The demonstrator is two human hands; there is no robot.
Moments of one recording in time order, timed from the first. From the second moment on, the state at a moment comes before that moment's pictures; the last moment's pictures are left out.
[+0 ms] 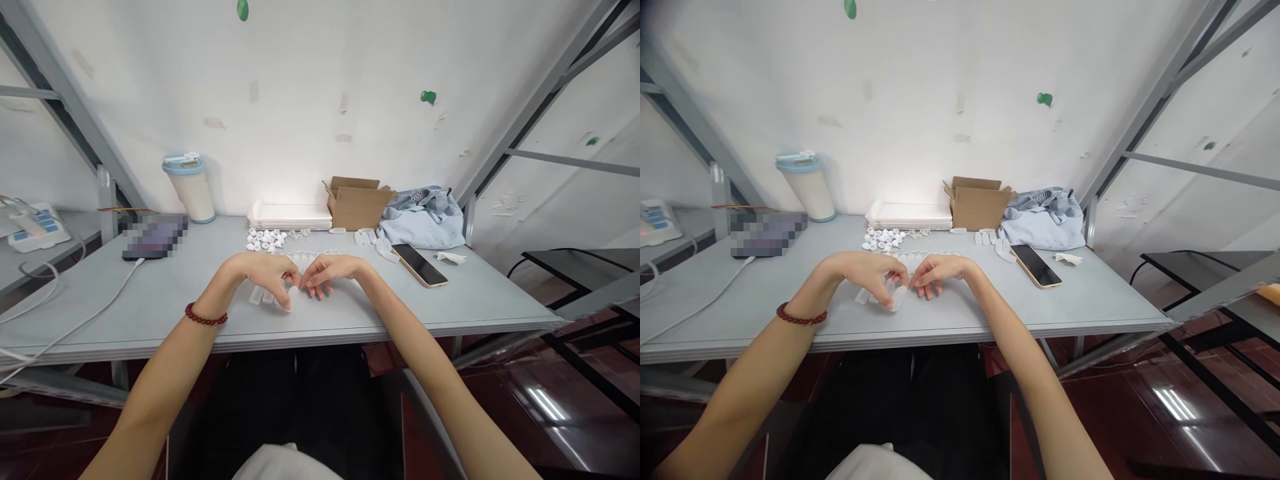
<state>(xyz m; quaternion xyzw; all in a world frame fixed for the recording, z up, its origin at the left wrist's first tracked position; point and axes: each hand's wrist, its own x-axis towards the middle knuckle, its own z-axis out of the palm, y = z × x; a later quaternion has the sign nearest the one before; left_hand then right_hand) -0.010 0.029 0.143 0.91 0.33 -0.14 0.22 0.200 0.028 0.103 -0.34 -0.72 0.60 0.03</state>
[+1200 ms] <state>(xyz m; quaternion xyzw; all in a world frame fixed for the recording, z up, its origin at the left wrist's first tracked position) -0.016 0.039 0.138 0.89 0.37 -0.11 0.22 0.197 0.030 0.097 -0.35 -0.72 0.60 0.03</state>
